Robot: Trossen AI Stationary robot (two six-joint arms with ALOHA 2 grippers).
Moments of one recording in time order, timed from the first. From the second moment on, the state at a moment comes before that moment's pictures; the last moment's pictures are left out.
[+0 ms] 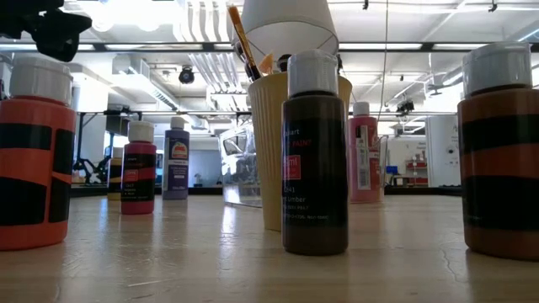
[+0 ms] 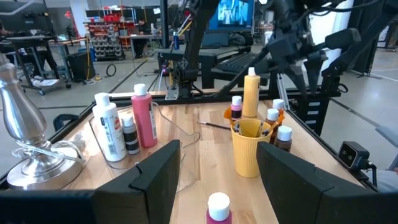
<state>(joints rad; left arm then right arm) -0.93 0.15 0.34 -0.35 -0.88 -0.08 0.59 2.03 1.93 -1.00 0.05 1.46</state>
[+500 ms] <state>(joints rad) -0.93 0.15 0.34 -0.35 -0.88 -0.08 0.56 2.19 2.16 -1.25 0.21 1.56</state>
